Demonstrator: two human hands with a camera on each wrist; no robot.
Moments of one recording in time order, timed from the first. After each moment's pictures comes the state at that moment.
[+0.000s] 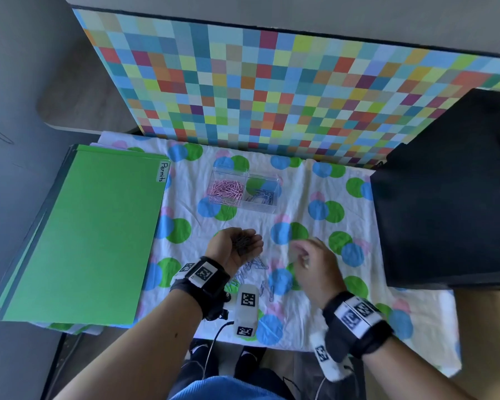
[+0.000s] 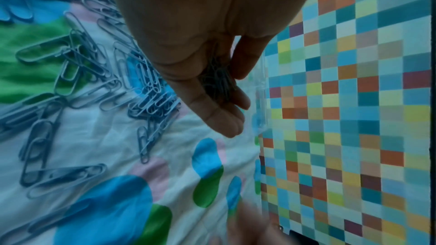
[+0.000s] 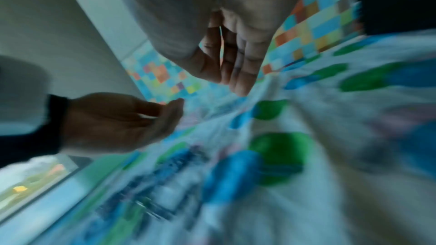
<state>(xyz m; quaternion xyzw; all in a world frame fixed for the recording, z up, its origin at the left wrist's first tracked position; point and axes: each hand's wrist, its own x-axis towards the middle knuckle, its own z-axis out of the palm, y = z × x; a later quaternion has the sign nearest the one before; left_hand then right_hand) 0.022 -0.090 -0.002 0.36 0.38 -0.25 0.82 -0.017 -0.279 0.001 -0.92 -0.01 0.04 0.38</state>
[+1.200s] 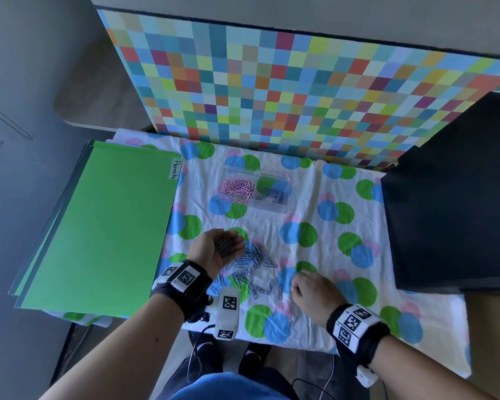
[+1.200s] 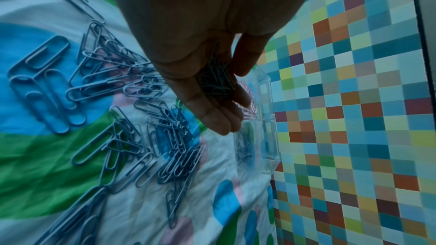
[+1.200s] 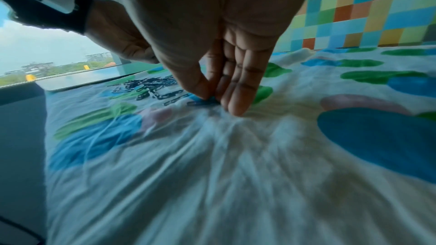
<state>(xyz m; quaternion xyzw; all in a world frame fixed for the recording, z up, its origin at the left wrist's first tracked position) 0.007 -0.041 -0.007 0.38 0.38 -0.21 0.81 -0.041 -0.278 -0.020 -0.94 -0.15 0.28 0.12</state>
